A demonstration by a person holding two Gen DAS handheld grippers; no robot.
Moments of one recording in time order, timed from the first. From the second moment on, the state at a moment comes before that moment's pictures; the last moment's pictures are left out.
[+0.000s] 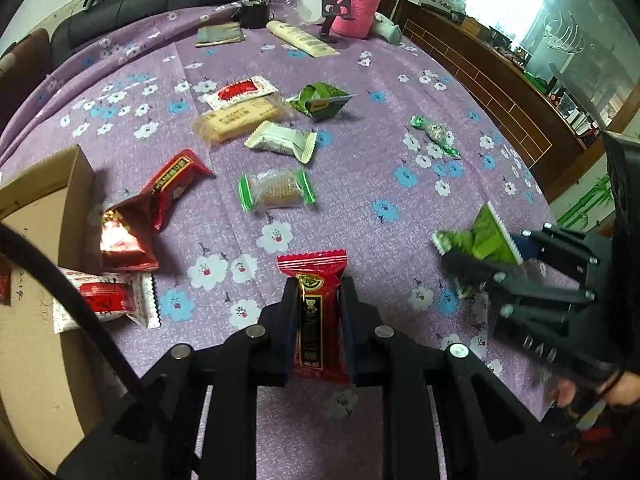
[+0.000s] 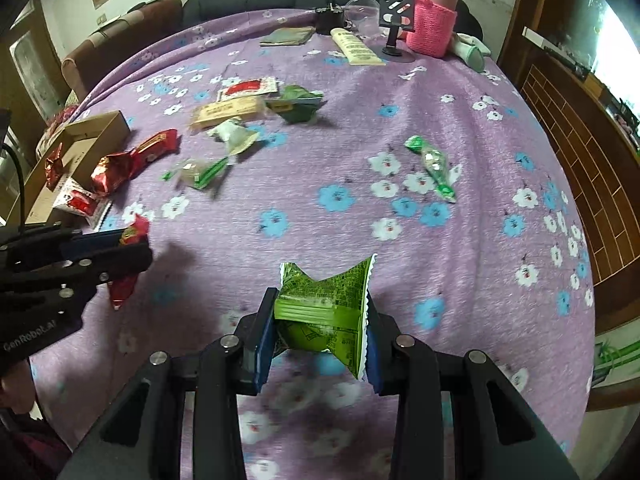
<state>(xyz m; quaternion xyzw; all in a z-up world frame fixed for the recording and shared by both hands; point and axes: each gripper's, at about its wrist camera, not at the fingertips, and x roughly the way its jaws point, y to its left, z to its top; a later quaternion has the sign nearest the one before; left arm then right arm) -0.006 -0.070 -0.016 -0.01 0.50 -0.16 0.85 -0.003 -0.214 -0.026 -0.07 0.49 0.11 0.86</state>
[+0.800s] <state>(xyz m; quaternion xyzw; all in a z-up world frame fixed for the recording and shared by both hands) -0.024 0.040 0.030 -0.08 0.45 -0.08 0.89 -0.011 -0.068 0.023 -0.11 0.43 0.20 0.87</state>
